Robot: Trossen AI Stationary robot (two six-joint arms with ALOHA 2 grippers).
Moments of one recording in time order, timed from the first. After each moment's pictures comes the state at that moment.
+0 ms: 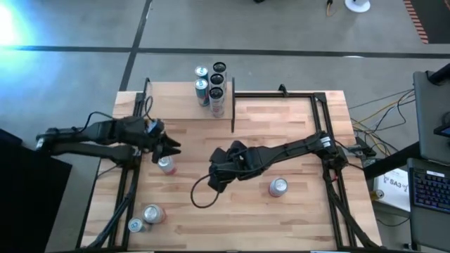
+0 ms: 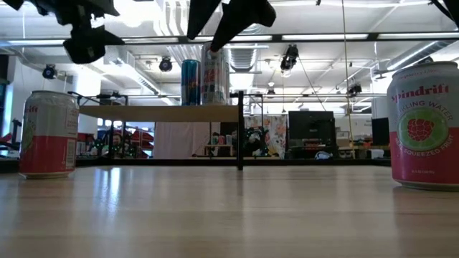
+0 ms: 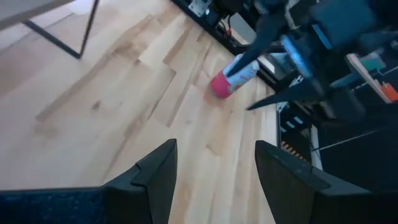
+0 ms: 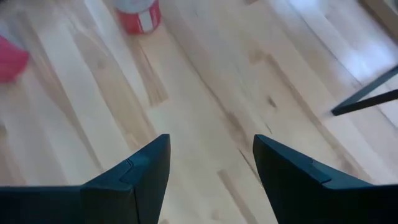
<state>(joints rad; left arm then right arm) 0.03 0.62 0.68 -0.50 0.10 -0.67 0.26 2.12 2.13 -1.11 0.41 0.68</state>
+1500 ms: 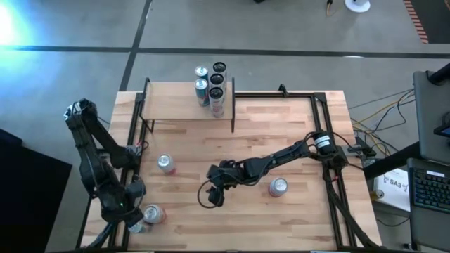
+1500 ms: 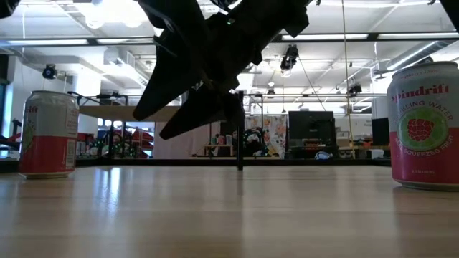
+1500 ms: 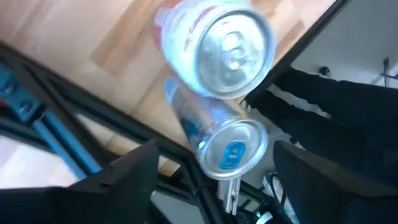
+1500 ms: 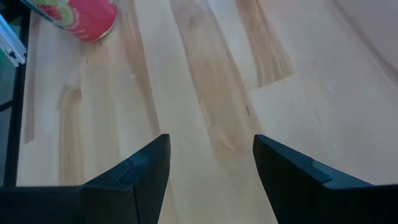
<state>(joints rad) -1.08 1.12 0.99 -0.99 0.08 -1.88 0.23 2.12 1.53 -0.18 0.04 0.58</state>
